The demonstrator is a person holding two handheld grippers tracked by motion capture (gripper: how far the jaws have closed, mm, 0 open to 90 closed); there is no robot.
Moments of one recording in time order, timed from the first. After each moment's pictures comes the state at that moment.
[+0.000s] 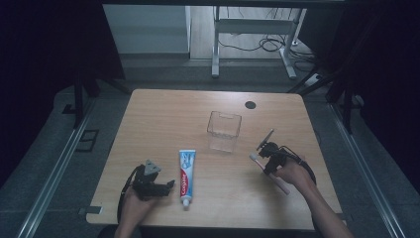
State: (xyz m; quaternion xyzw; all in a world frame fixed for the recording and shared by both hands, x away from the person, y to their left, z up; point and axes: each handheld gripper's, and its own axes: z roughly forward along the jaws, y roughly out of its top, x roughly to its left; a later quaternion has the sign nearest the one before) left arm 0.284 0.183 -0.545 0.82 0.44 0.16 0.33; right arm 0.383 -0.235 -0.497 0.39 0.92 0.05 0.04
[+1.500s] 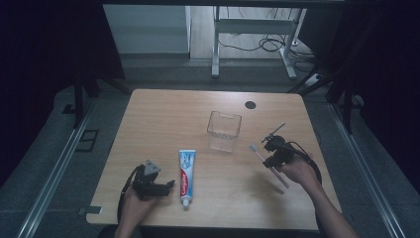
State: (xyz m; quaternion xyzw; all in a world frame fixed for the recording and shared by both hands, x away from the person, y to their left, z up) left arm 0.284 0.183 -0.545 0.82 0.44 0.16 0.33; right arm 0.371 -0.243 -0.450 0.39 0.91 0.15 0.06
